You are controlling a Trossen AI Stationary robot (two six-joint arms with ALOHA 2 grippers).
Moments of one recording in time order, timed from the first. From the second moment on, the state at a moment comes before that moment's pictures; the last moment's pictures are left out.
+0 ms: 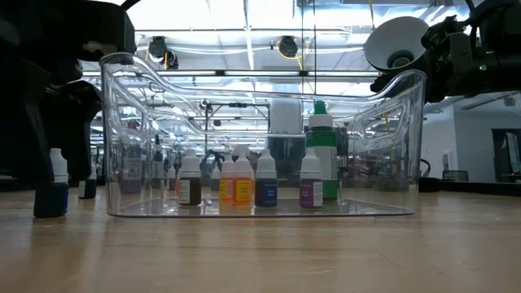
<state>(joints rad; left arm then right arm) -0.63 1.73 1.00 -0.57 -0.30 -0.81 -0.02 0.66 0.01 0.66 0.21 0.01</state>
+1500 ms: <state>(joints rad) -0.64 1.73 1.00 -0.51 -0.20 -0.82 -0.02 0.66 0.02 0.66 0.21 0.01</state>
